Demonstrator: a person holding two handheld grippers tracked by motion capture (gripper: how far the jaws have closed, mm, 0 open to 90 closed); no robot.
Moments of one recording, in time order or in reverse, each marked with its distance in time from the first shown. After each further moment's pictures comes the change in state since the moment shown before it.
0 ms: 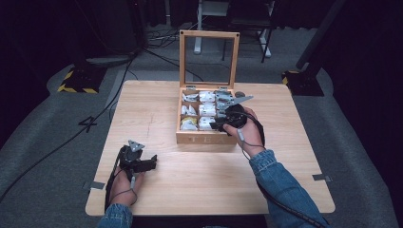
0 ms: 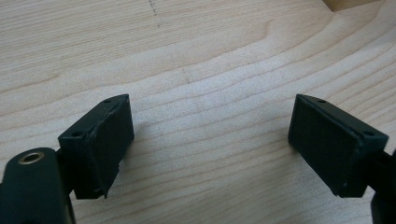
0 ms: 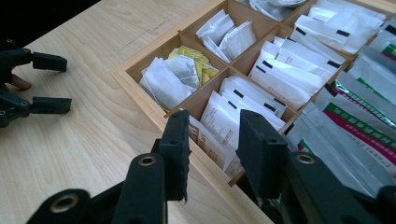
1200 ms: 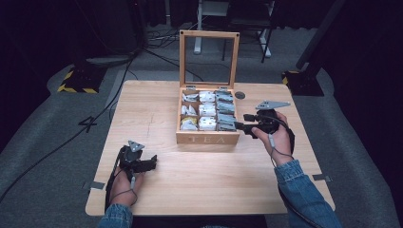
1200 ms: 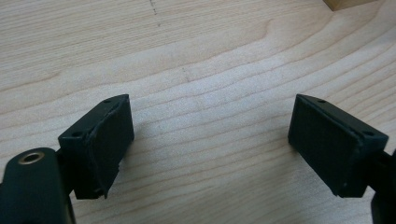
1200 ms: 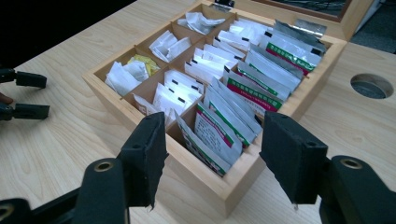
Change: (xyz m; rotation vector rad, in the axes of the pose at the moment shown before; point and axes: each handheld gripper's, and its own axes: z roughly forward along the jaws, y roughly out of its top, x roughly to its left) left arm 0.000 0.000 0.000 -0.002 0.001 0.001; right arm -0.034 -0.042 -0.069 -0.152 -0.092 0.045
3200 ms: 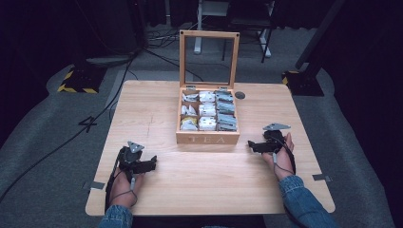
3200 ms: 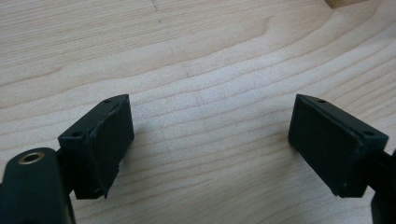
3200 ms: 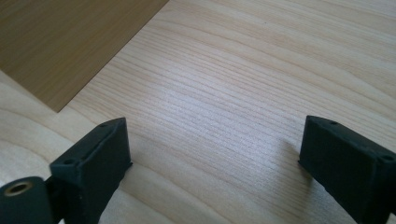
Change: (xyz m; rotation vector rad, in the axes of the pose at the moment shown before) left arm -0.001 -0.002 -0.002 0.001 0.003 -0.005; right arm -0.064 -0.114 0.038 0.135 -0.265 0.062
